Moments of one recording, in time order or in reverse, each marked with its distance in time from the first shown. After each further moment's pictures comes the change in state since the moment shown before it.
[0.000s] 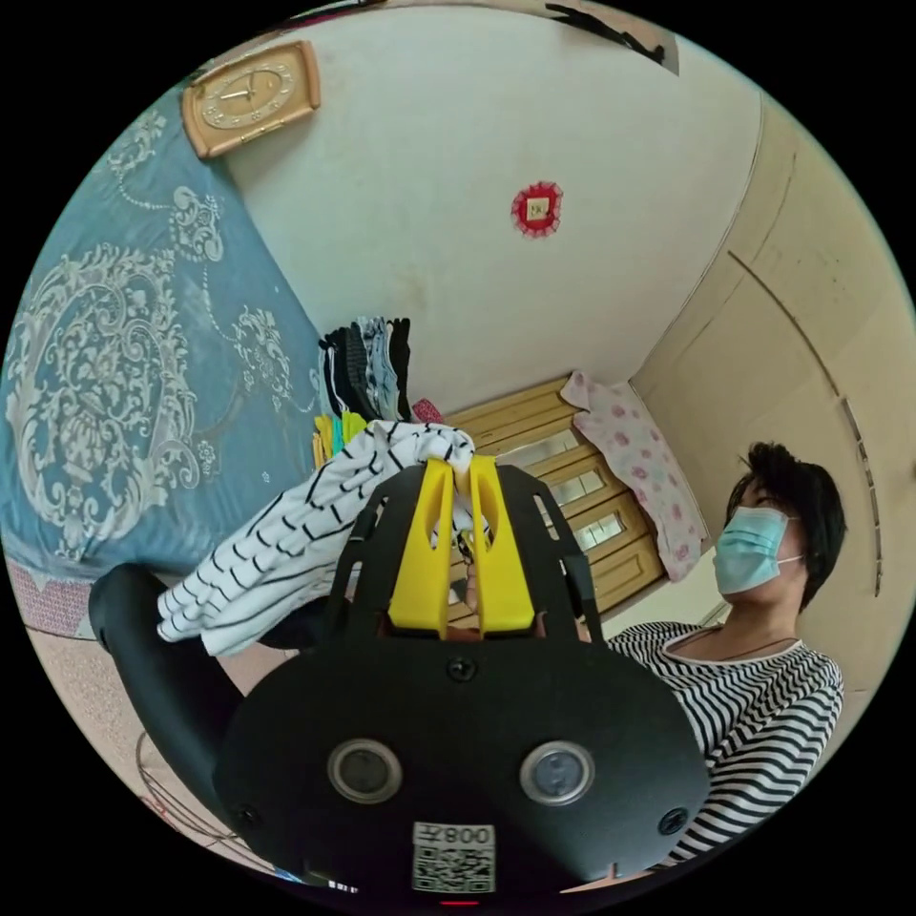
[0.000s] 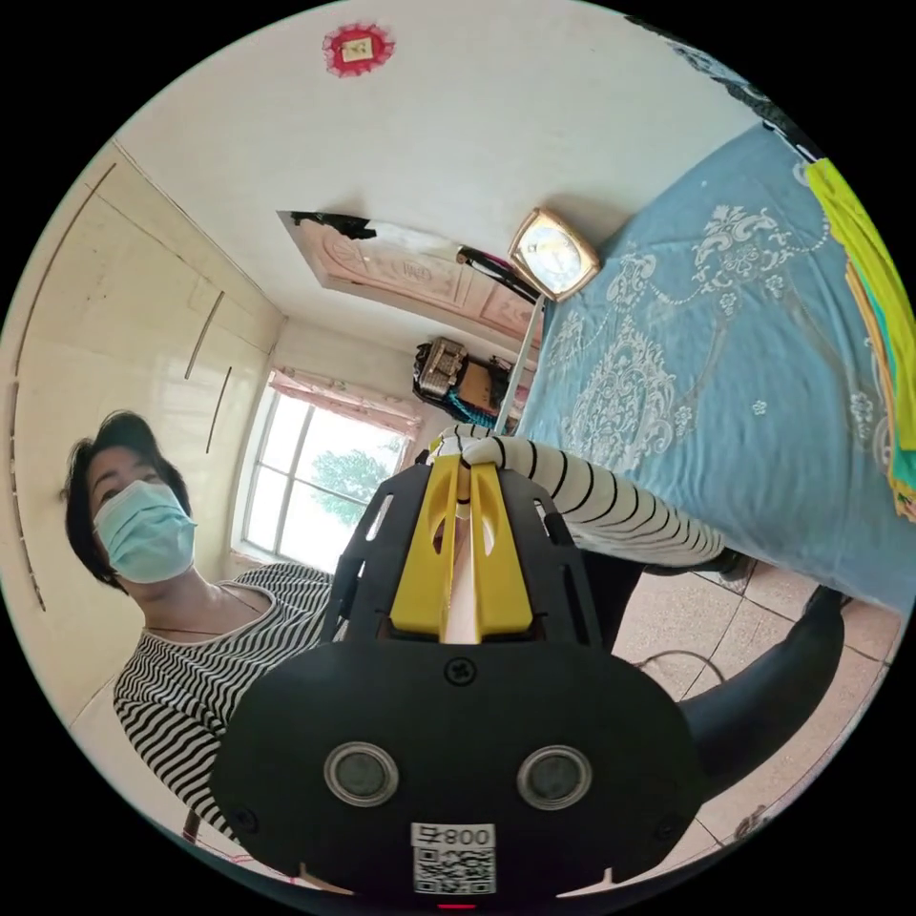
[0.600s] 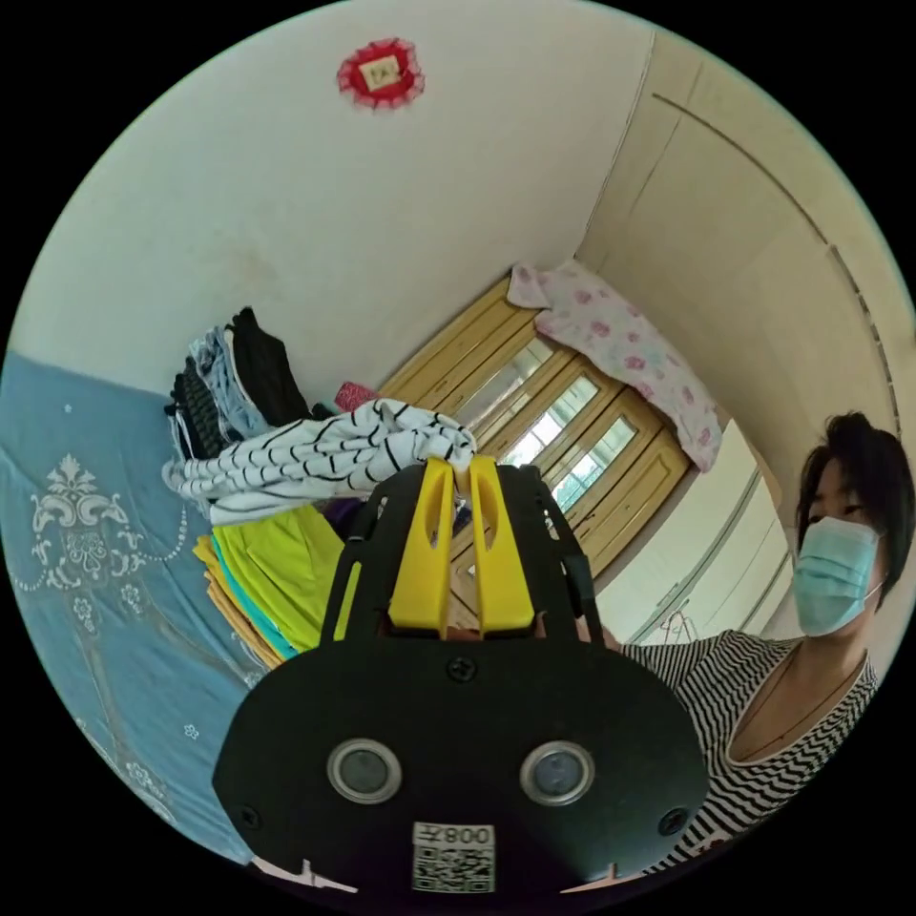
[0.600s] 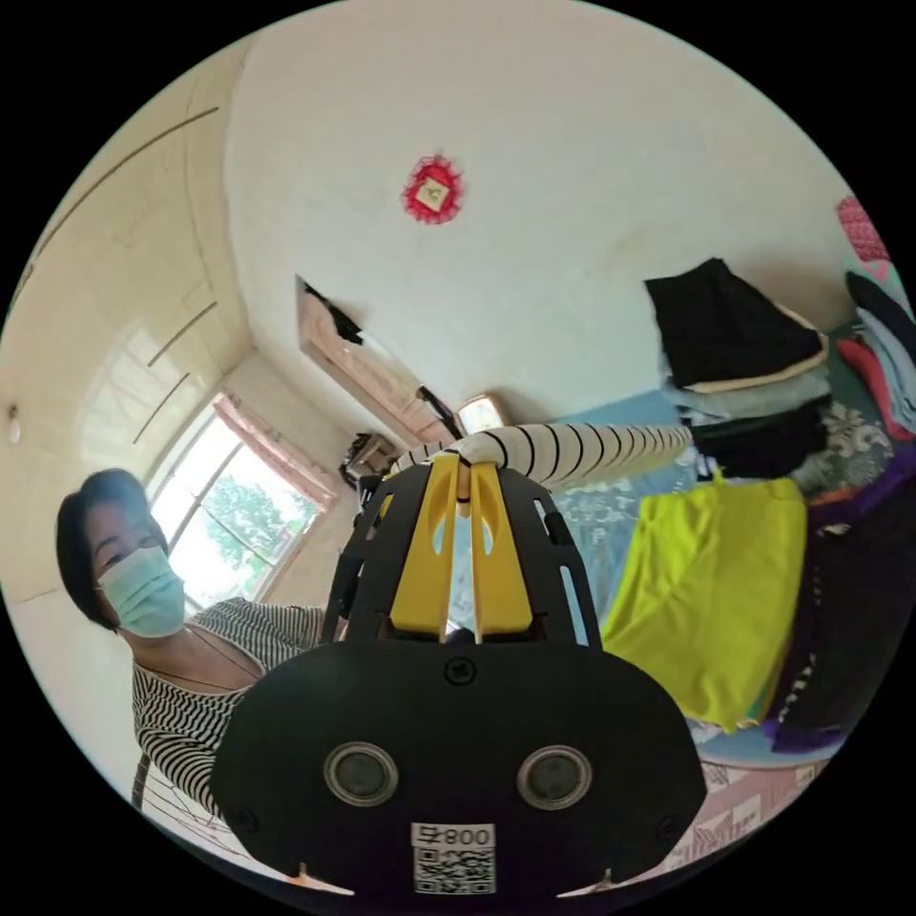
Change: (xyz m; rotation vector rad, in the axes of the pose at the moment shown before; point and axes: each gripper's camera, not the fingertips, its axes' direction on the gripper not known) left arm -0.015 -0.043 0.449 -0.258 0.068 0.411; right arm -0.081 -0.100 -0.408 0.299 0.335 -0.255
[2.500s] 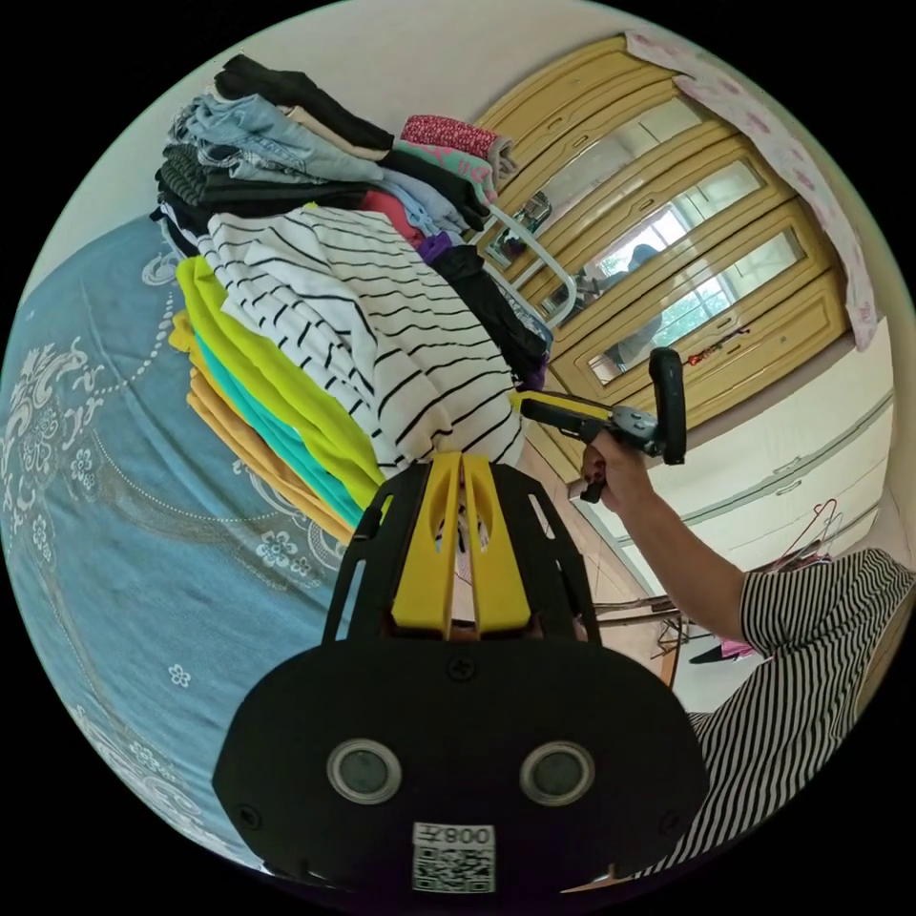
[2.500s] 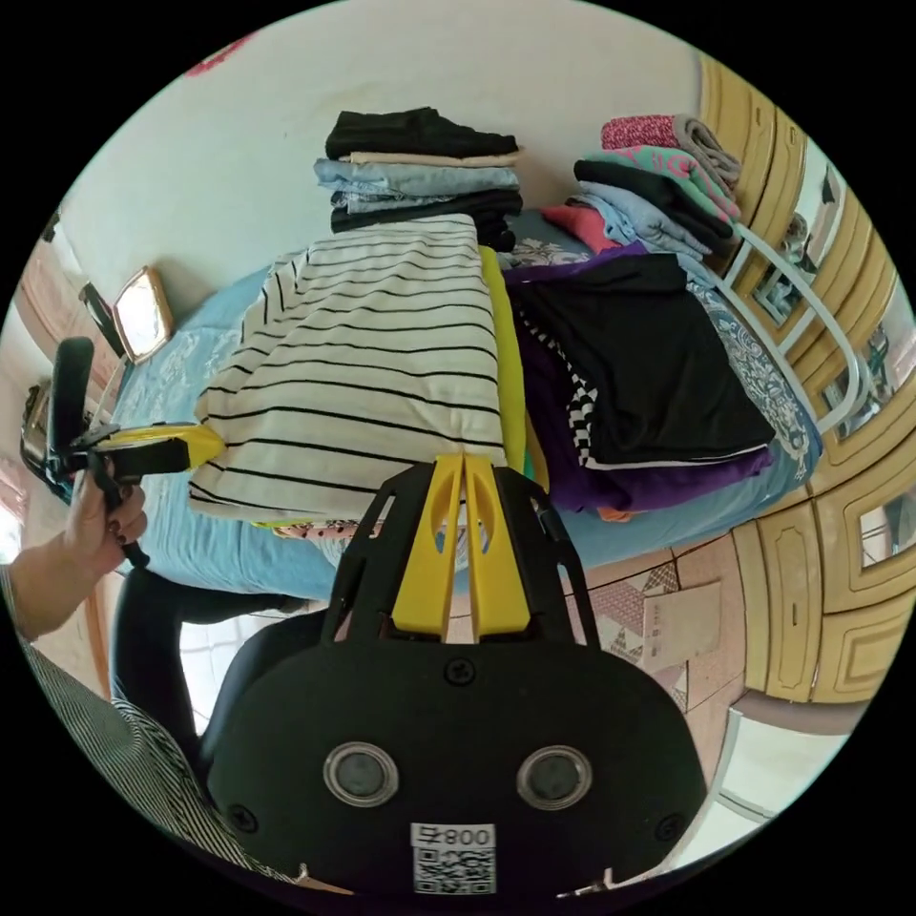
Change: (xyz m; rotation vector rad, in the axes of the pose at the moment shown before) left arm -0.327 0.249 0.473 -0.712 -0.324 -0.008; right arm 0.106 0.165 -0.104 -0.196 1.032 0.161
